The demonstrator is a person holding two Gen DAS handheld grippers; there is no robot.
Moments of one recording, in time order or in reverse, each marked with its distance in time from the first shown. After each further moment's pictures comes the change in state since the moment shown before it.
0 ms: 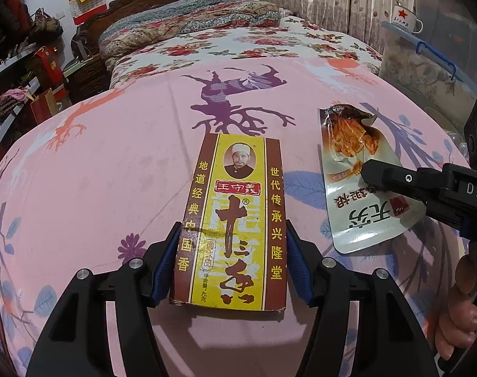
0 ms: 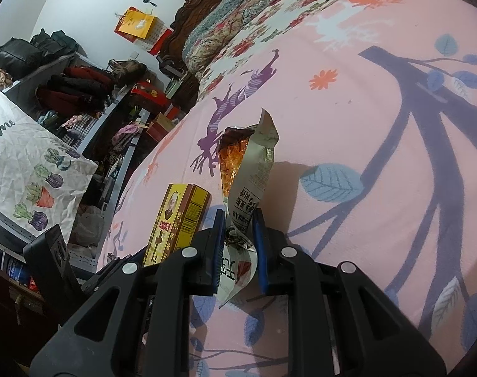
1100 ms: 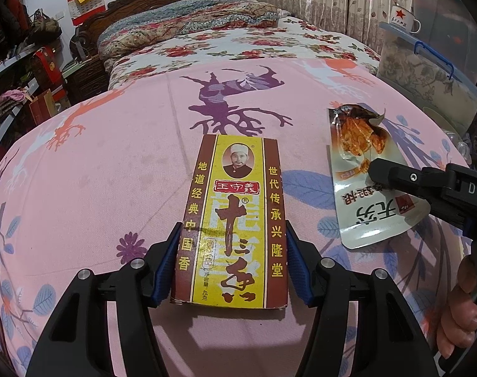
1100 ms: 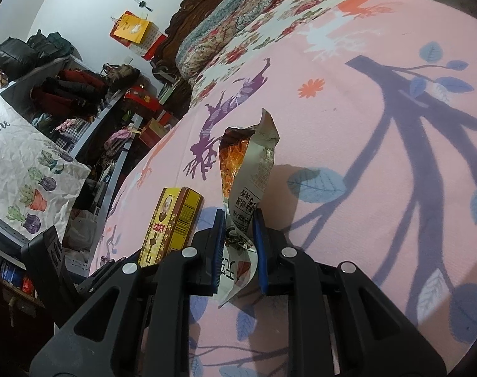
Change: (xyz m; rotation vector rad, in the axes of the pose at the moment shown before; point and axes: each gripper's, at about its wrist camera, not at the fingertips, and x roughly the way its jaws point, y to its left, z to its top) left arm -0.004 -0.002 -0.001 0.003 -0.004 -0.007; right arm -0.014 -0.009 -0.001 0.005 -0.035 -0.042
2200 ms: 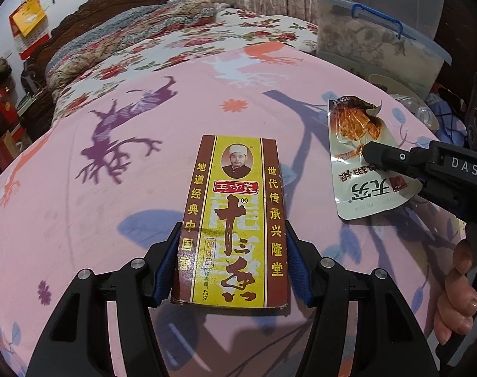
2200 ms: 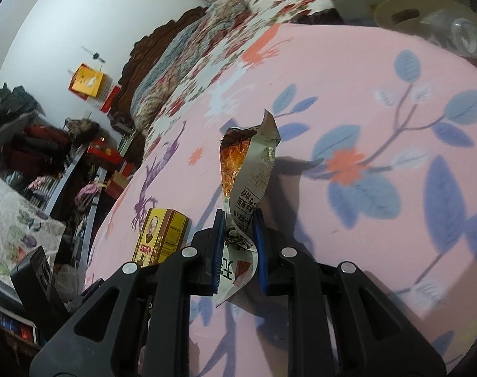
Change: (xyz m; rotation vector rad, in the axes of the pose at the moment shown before) left arm 0.018 -0.111 0.028 0.195 0.019 -0.125; right arm -0.093 -0.087 0.014 0.175 -0.185 -0.157
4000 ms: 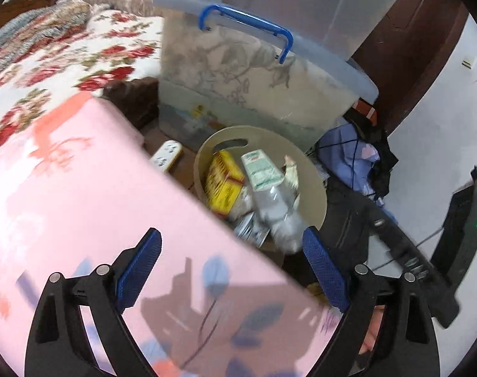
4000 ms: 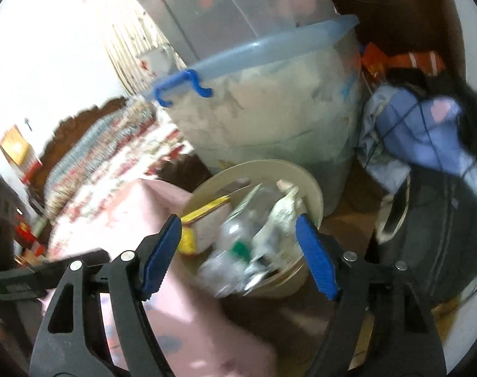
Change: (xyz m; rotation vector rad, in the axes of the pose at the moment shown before) left arm 0.065 -0.202 0.197 0.119 0.024 -0.505; right arm -0.162 -0.121 0.120 0.000 -0.473 -0.408
